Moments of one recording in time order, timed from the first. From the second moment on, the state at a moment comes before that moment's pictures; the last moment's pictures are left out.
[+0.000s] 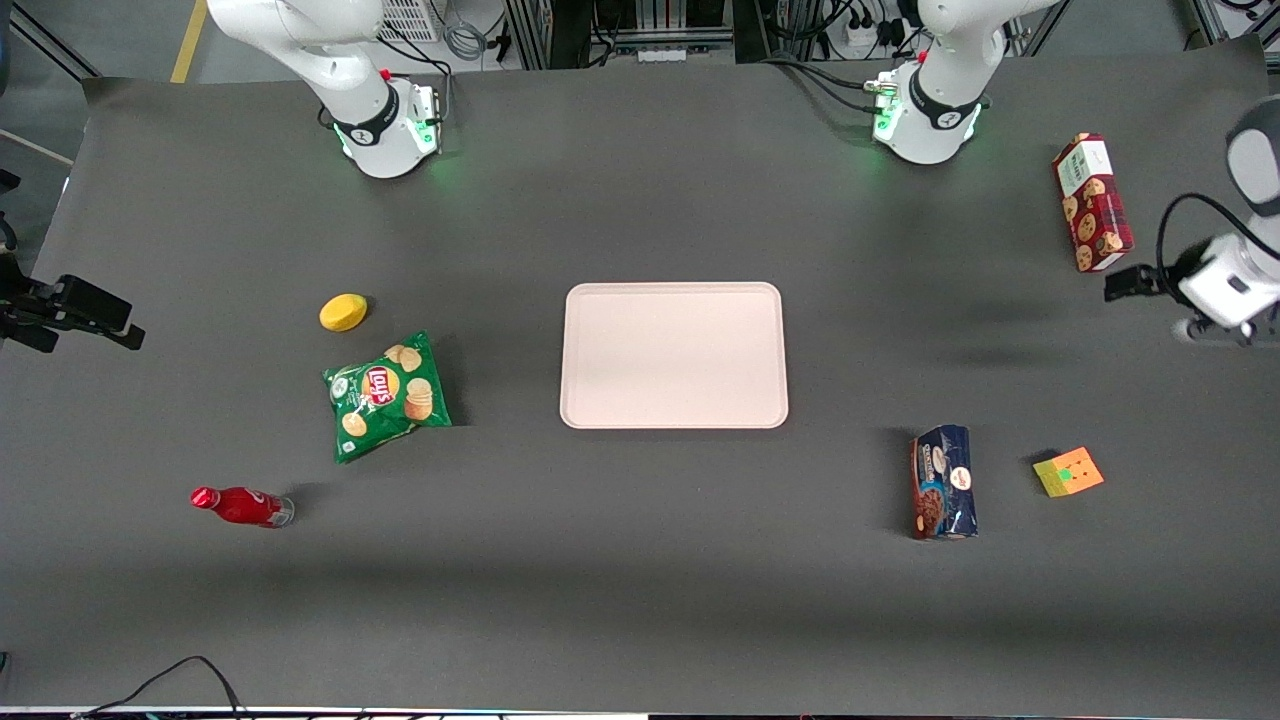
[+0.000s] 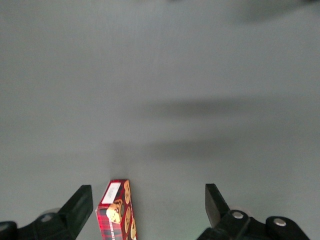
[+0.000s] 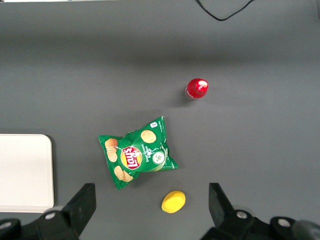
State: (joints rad) arm 0.37 -0.06 -0.07 -2.25 0.10 2.03 0.30
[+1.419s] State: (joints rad) arm 0.56 -0.17 0.28 -2.79 0.29 2.51 0.66
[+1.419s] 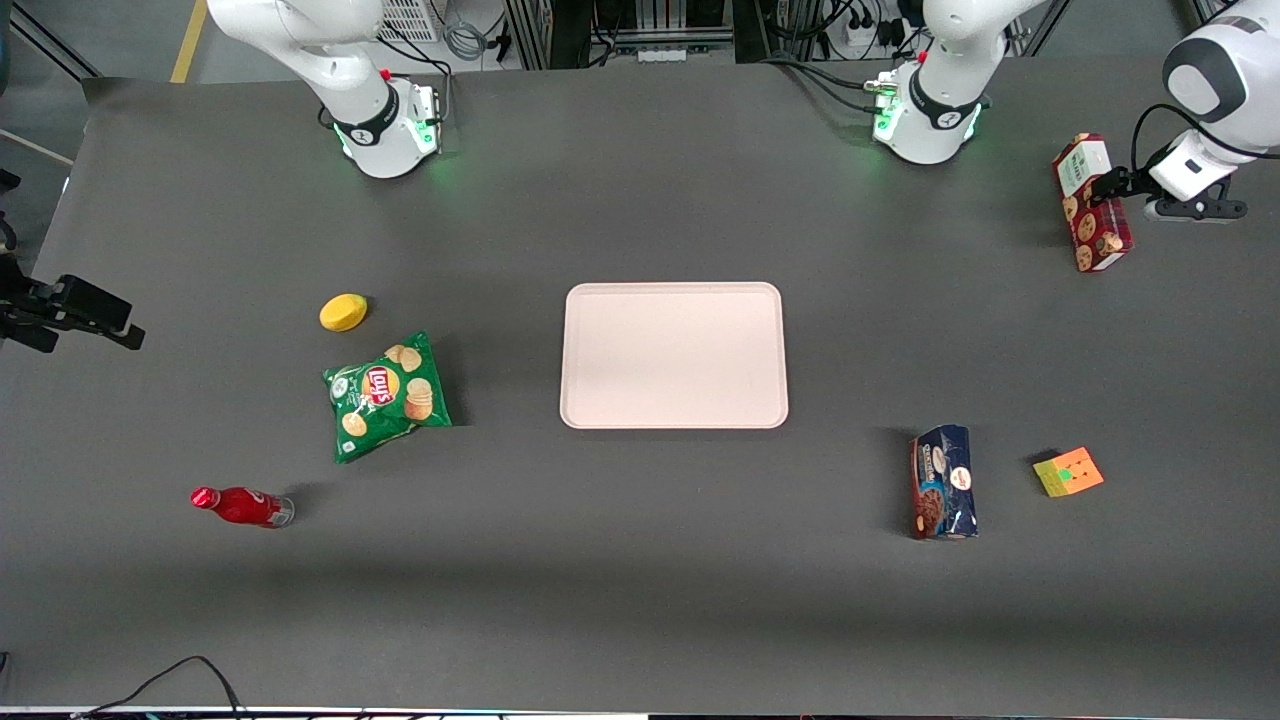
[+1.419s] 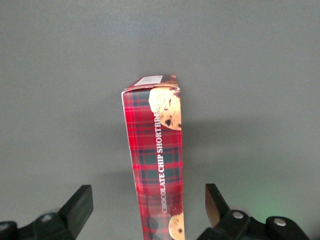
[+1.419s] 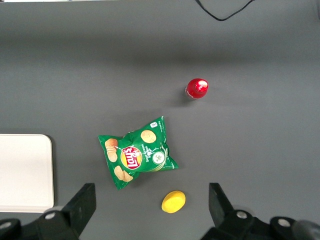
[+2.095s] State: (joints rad) arm 0.57 -0.04 0.31 -2.82 0.29 2.65 0.65
